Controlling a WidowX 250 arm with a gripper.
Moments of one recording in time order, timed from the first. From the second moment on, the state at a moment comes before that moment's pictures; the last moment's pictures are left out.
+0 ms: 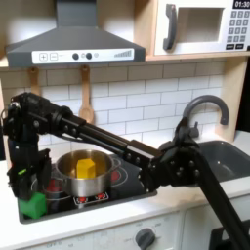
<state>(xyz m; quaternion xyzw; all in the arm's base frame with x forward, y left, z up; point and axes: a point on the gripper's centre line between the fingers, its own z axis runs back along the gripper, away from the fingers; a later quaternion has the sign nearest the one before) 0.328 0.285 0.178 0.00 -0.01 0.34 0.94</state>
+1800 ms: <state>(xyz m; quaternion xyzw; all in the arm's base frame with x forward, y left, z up) 0.335 0.237 0.198 -0.05 -0.03 0.31 0.95</state>
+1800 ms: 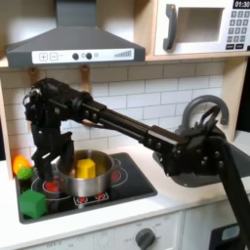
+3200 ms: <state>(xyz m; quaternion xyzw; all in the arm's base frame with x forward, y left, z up) 0.352 0.169 0.180 -0.04 -0.02 0.23 0.97</state>
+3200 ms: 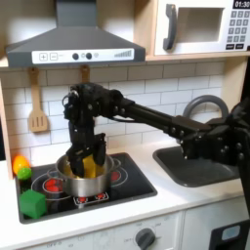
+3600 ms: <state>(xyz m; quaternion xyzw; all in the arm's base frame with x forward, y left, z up) 0.351 0.170 0.173 -0.03 -0.01 0.22 0.97</state>
